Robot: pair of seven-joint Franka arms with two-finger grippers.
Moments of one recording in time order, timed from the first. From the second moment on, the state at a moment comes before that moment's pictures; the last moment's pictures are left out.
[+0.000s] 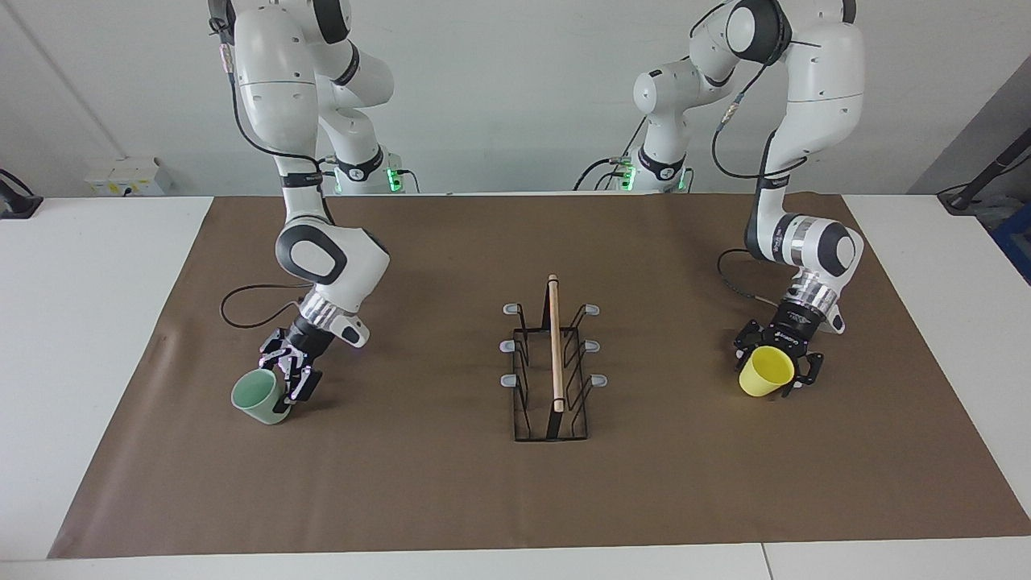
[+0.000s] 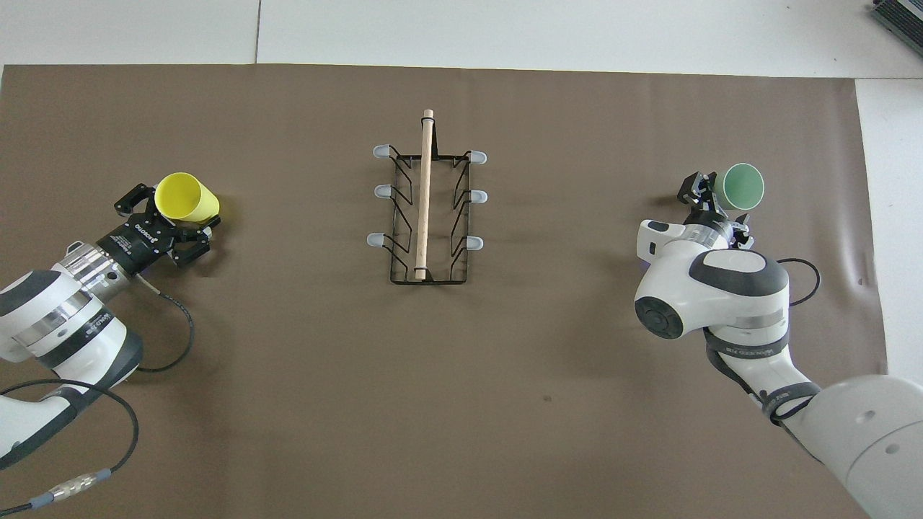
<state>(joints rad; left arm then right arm) 0.26 0.44 -0.05 -2.10 -1.86 2.24 -0.51 0.04 0.39 0.01 -2.08 -1.83 2.42 -0.56</state>
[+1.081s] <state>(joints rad) 0.26 0.45 -0.08 -2.09 -1.91 2.27 -0.43 -0.01 0.40 0.01 -2.05 -1.96 2.50 -0.55</state>
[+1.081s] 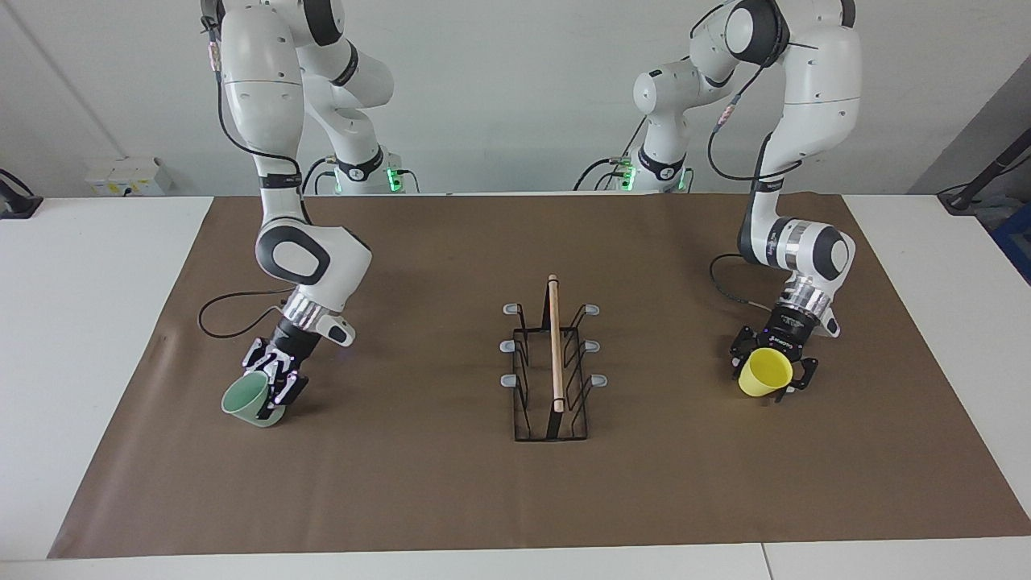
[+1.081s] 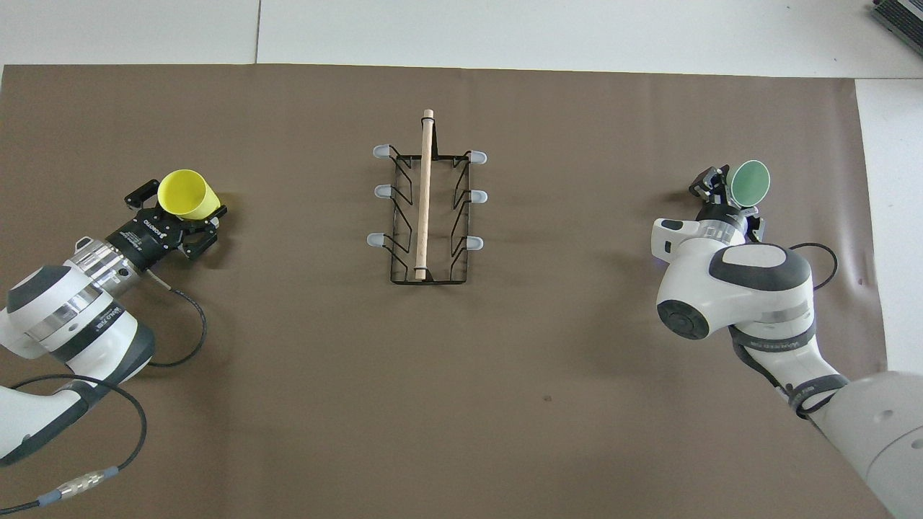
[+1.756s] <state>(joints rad) 0.27 0.45 -0.08 -2.07 -1.91 2.27 -0.35 -0.05 0.38 0.01 -2.04 -1.96 2.70 -0.55</state>
